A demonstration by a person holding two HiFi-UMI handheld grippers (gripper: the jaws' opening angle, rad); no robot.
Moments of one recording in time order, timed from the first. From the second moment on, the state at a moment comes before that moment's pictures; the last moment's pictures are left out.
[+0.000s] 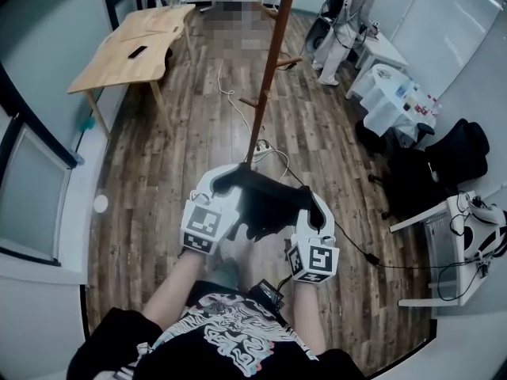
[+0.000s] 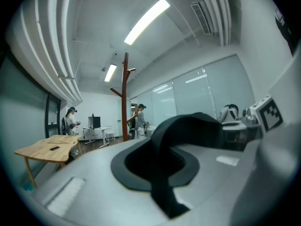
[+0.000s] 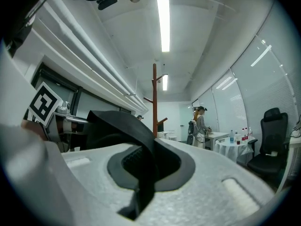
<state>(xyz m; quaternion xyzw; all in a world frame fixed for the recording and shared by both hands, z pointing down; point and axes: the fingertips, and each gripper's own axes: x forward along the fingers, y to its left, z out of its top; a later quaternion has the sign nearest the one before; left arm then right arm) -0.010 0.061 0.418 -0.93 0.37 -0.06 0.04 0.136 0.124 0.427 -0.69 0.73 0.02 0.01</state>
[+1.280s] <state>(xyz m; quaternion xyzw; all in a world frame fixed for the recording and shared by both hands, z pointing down) 0.015 -0.180 0.423 -0.92 0.39 -0.06 0.01 0.166 -0.125 0.427 -0.66 0.75 0.01 0.01</state>
